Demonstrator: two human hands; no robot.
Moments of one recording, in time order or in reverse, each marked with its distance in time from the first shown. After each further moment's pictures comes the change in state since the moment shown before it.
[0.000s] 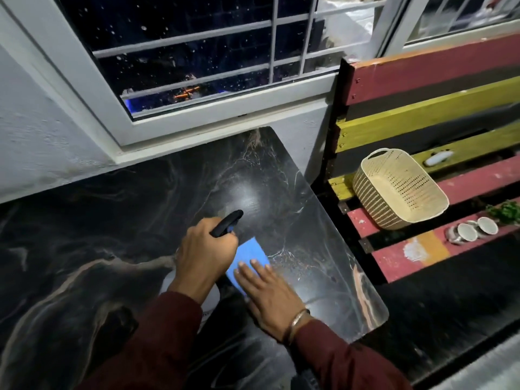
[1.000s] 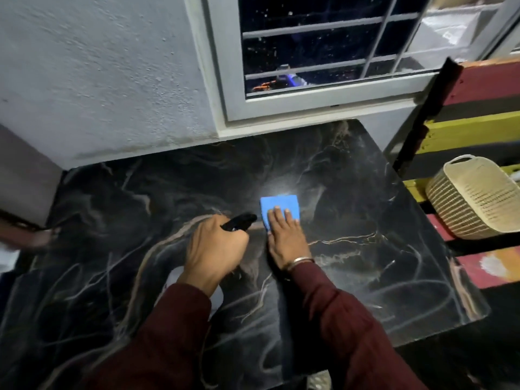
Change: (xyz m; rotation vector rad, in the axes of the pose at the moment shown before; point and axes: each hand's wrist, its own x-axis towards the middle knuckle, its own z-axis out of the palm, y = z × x) left_hand -0.026 -0.147 -0.152 0.098 -0.003 -0.150; right_hand 0.145 -0.141 0.028 0.101 -0.001 0.256
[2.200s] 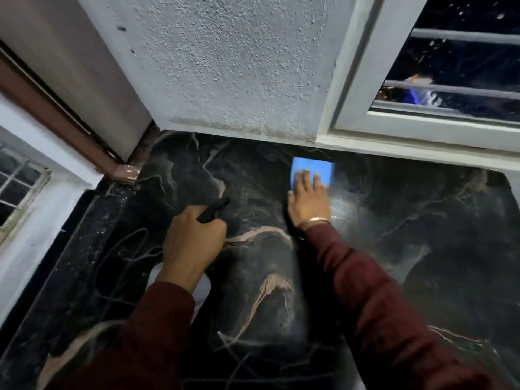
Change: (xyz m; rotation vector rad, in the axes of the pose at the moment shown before) left_hand 0.060 -0.099 -0.083 -0.210 0.327 -0.388; right_hand 0.180 -0.096 0.020 -0.148 0.022 -0.188
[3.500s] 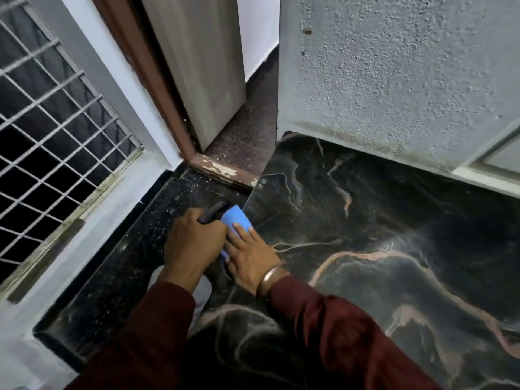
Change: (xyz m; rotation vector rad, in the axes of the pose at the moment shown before) left_hand 0.064 -0.188 -0.162 -0.085 0.204 -0.174; right_hand -0.102 -0.334 0.090 0.008 -0.256 -0.900
